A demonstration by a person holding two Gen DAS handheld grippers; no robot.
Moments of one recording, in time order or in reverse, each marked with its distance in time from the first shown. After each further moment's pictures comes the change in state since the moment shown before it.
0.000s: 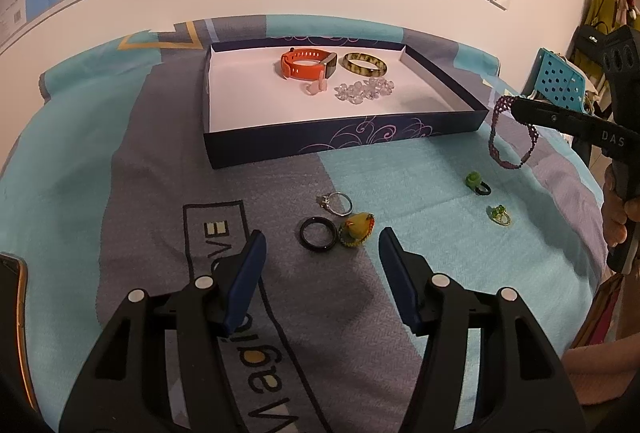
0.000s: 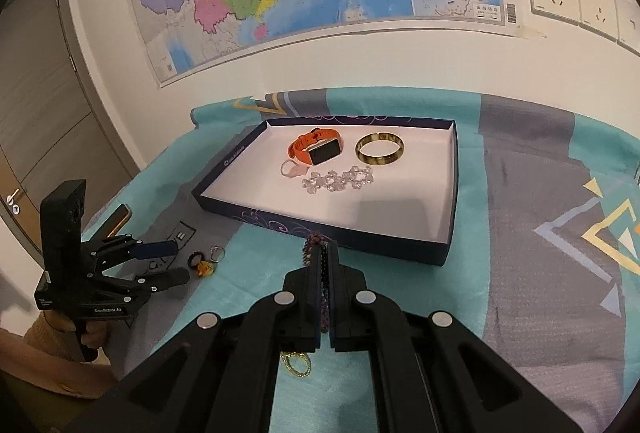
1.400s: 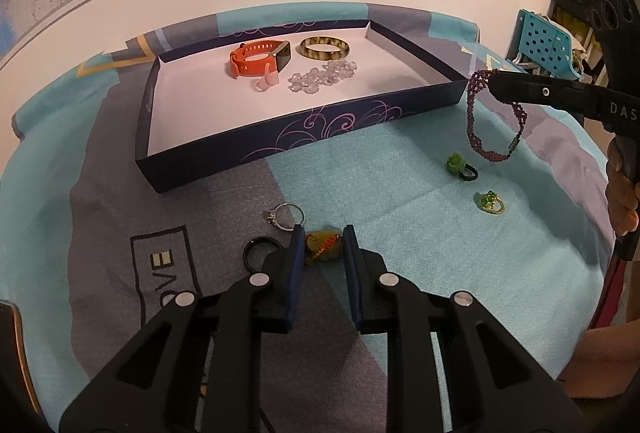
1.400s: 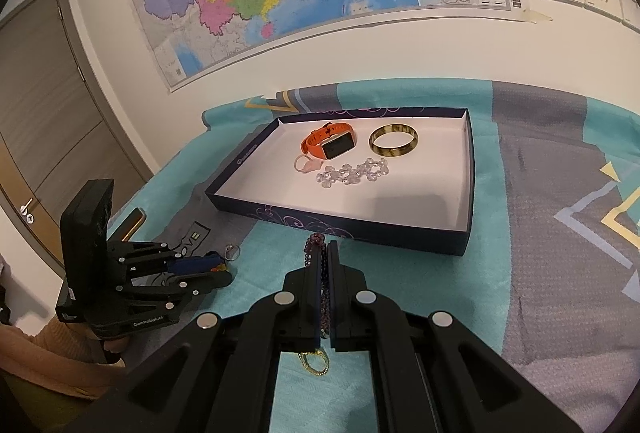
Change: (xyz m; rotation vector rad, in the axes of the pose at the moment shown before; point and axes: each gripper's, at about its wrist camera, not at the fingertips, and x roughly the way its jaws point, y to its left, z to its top) left arm 0.023 -0.034 0.008 0.128 0.050 -0.016; right arm 0.002 0.000 -0.007 0.041 0.005 0.062
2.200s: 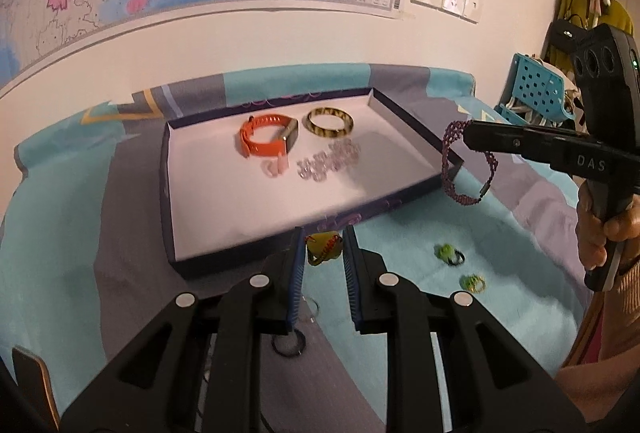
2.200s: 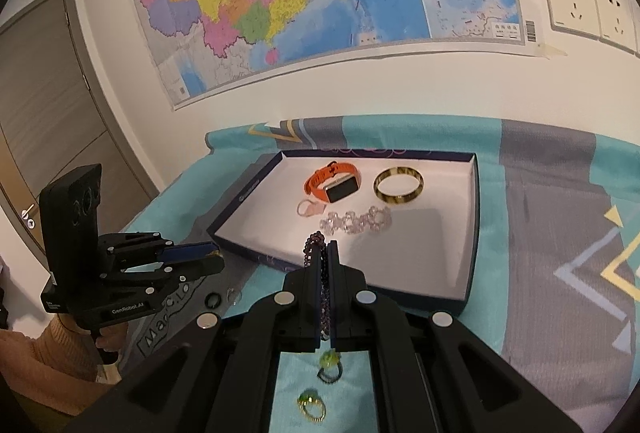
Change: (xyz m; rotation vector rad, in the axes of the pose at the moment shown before) left arm -0.026 0.017 0.053 -0.022 -0.130 -0.027; right arm 0.006 -0.001 0.044 -0.024 -0.059 0.019
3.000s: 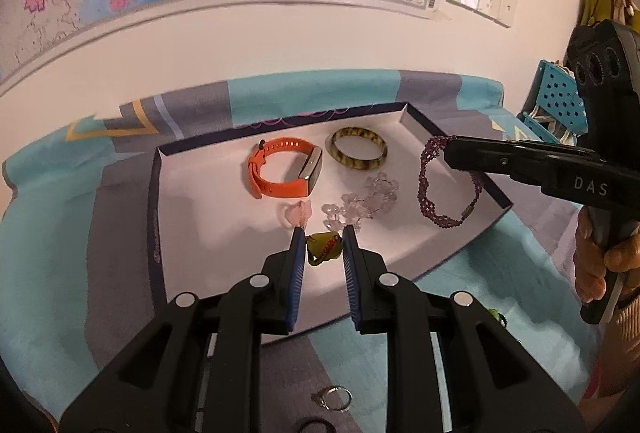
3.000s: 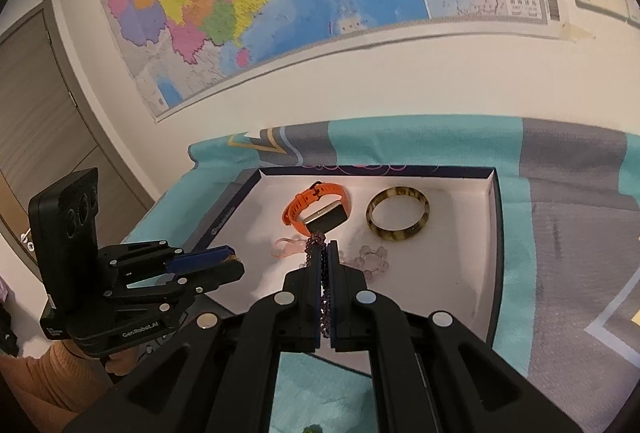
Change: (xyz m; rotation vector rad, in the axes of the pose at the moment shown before) left arm 0.060 0.019 0.043 -0.029 0.039 0.030; right arm 0.063 -0.027 0.031 0.070 0.043 0.019
